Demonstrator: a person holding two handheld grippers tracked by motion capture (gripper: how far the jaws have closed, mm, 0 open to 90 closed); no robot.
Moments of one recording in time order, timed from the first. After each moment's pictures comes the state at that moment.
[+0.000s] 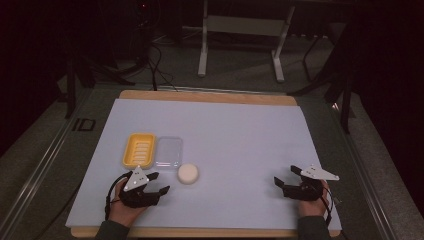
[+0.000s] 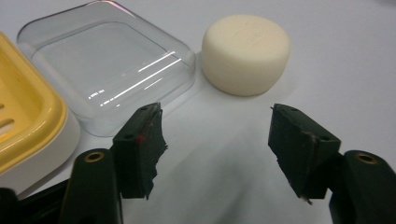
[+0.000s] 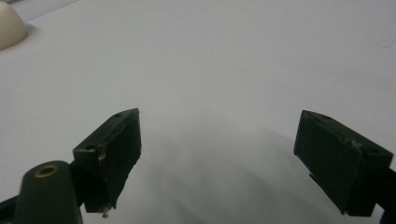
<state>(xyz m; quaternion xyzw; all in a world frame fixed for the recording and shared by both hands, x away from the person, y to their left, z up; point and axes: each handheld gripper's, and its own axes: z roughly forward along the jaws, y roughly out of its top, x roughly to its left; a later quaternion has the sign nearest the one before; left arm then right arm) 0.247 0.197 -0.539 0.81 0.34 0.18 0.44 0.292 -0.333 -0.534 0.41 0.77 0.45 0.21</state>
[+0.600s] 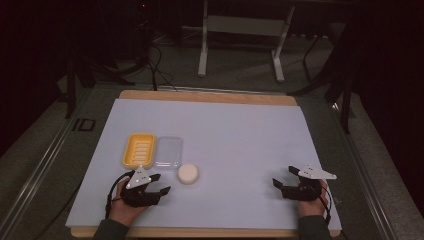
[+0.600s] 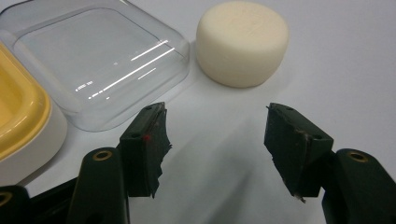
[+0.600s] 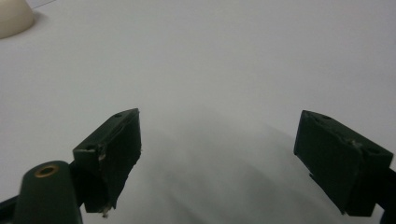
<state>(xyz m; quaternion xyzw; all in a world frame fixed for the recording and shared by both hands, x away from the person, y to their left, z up) 0.252 0.195 -0.540 0.82 0.35 0.15 0.43 0.293 -0.330 -0.535 0.39 0.78 0.44 0.20</state>
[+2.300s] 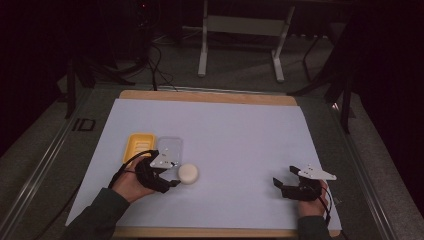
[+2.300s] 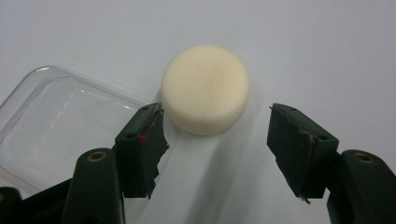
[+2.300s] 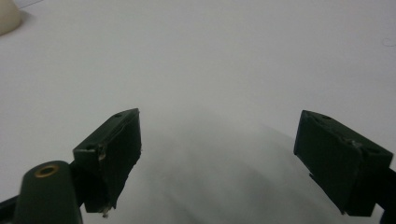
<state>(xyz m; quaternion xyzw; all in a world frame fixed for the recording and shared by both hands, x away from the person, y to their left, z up) 0.298 0.155 -0.475 0.92 0.19 0.11 0.31 0.292 -0.329 -0.535 0.40 0.78 0.43 0.21</state>
